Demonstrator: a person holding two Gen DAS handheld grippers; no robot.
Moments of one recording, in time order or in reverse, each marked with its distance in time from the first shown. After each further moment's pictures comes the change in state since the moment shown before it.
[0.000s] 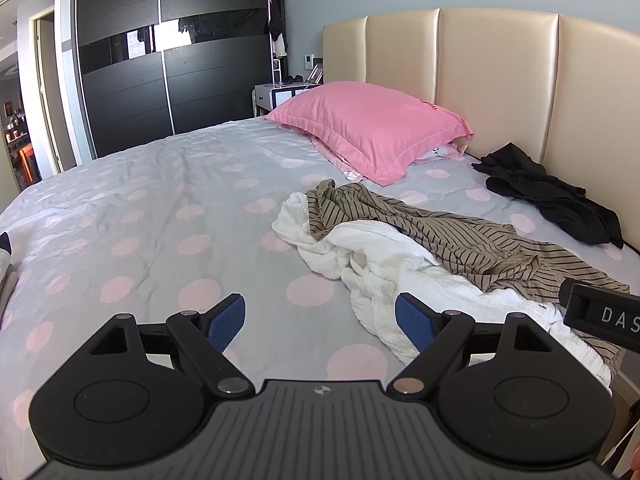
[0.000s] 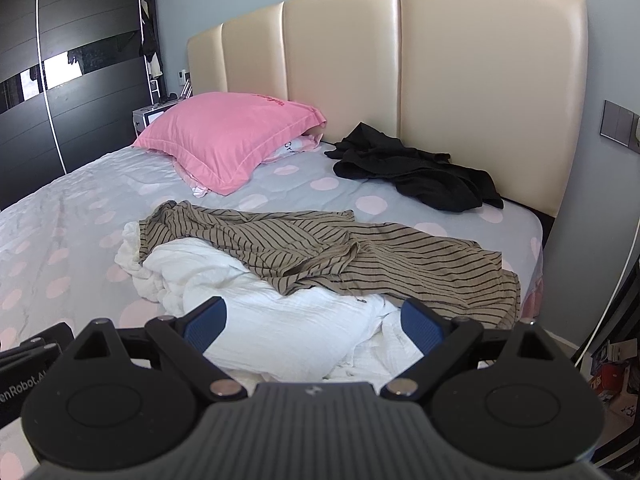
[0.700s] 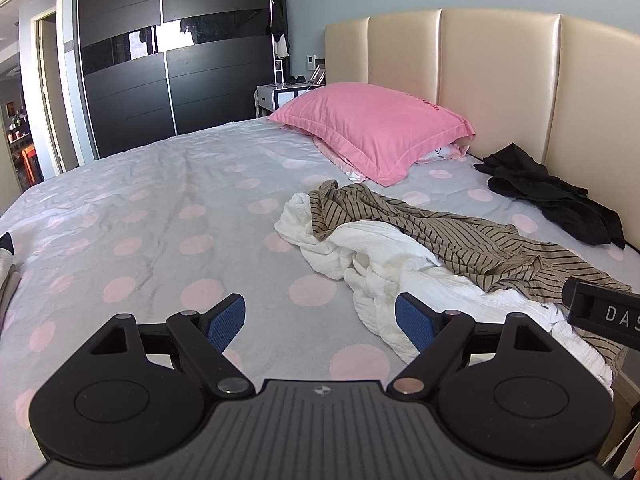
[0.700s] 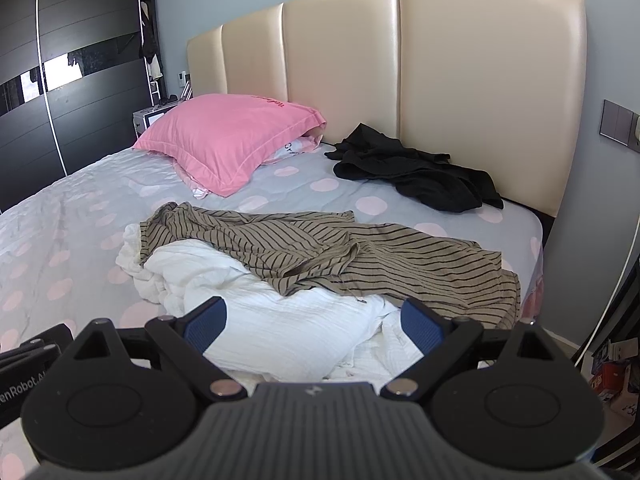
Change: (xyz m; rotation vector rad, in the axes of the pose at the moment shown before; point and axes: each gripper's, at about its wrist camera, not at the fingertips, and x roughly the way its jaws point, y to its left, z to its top) left arm -0.001 0.001 0.001 0.002 0.003 0.008; right arm -0.002 -0.002 0.003 0.005 0.000 0.007
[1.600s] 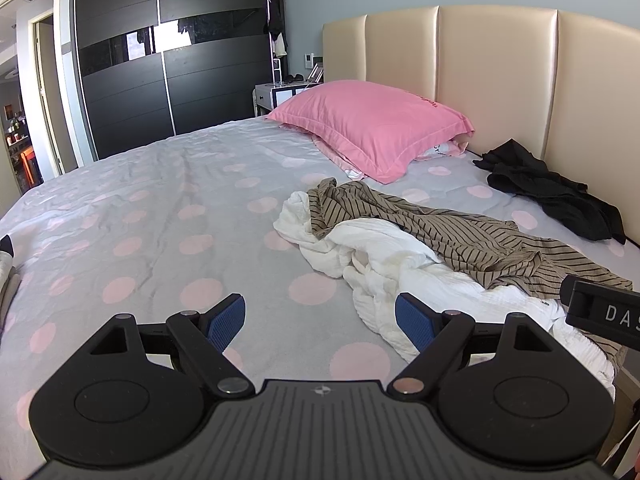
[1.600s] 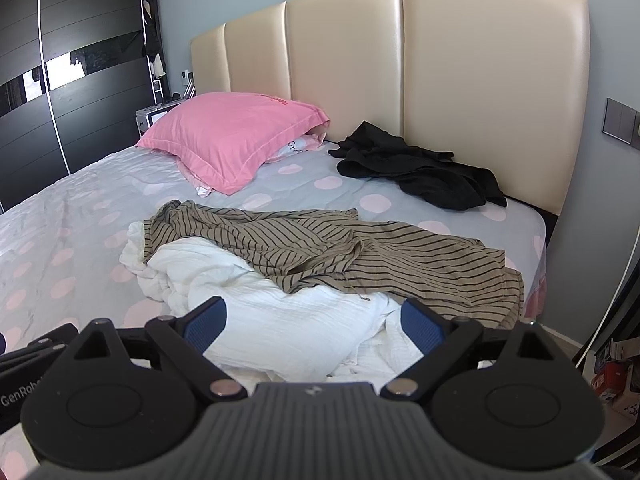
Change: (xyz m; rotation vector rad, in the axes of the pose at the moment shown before) left arm 0.002 -0.002 0.000 0.012 0.006 0.004; right arm -0.001 0.000 0.000 0.002 0.010 0.012
